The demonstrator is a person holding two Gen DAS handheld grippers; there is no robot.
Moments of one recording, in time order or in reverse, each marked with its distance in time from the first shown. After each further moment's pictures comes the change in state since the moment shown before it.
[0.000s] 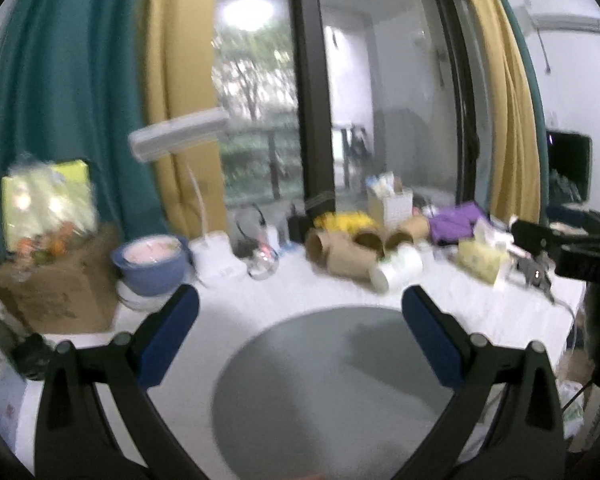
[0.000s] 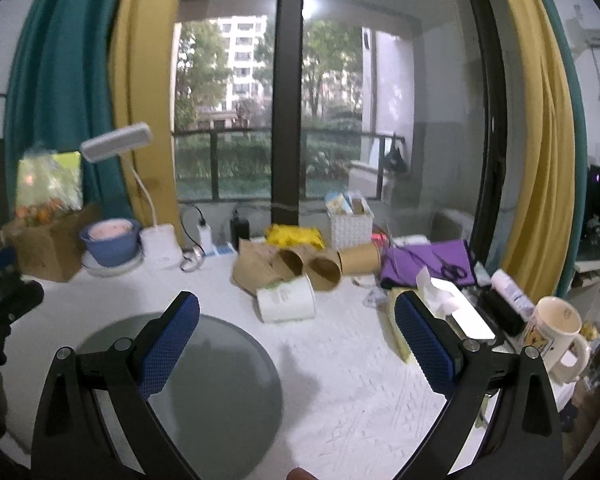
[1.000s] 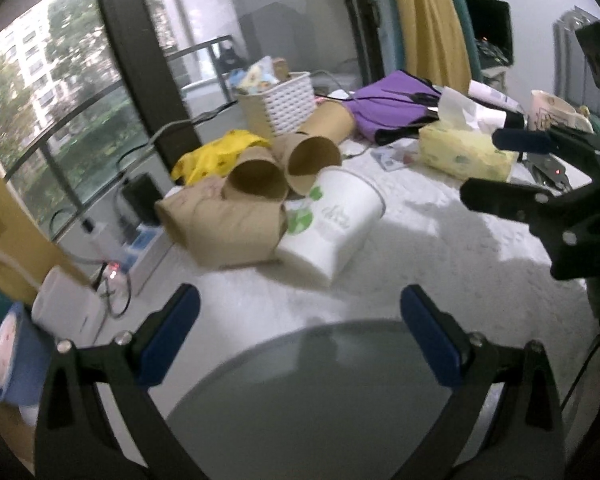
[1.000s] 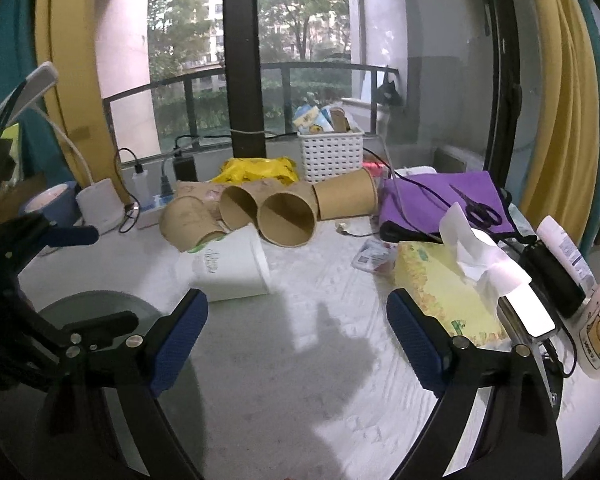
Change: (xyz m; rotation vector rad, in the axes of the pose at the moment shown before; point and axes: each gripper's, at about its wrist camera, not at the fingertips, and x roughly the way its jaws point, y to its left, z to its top) left arm 0.231 -0.106 0.013 0.392 0.331 -0.330; right arm 0.150 -0.057 -0.025 0.073 0.213 -0.002
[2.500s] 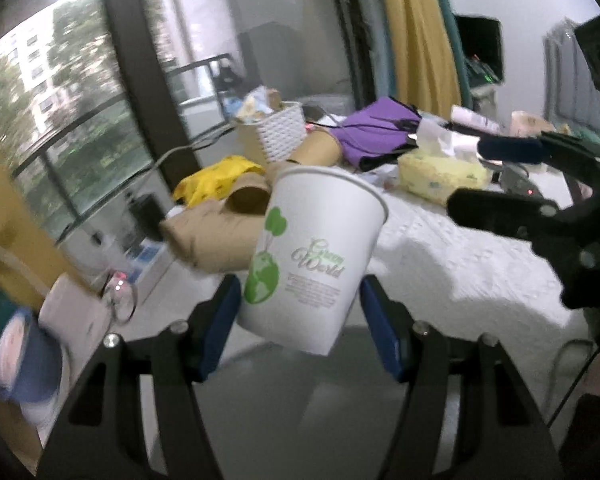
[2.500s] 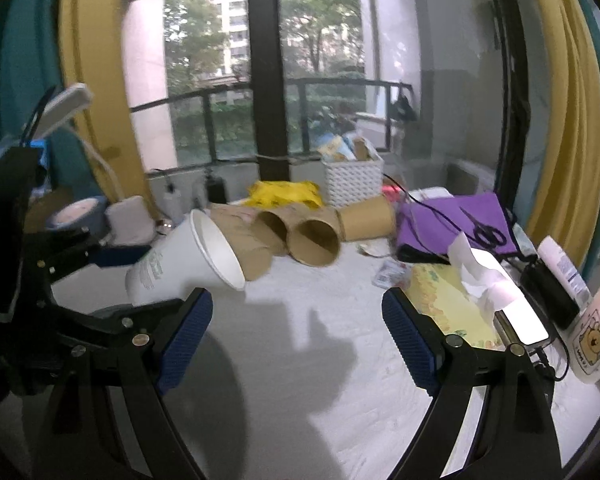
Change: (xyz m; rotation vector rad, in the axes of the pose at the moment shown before) left arm -0.056 -0.001 -0.009 -0.060 -0.079 -0.002; right arm -0.048 0.026 0.011 -0.026 -0.066 0.071
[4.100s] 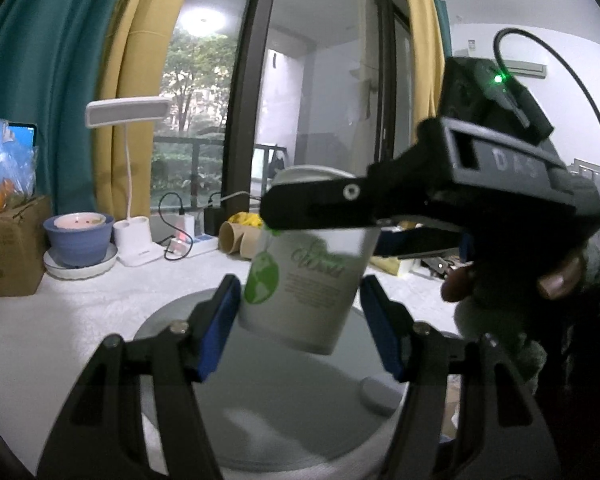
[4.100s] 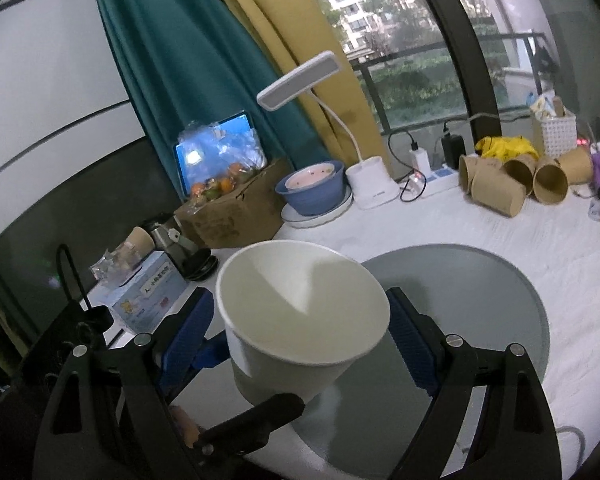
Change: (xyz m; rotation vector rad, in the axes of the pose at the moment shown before) left arm -0.213 -0.034 -0.159 -0.319 -0.439 0.010; right arm -0.091 0.157 -0.023 0.070 0.126 0.638
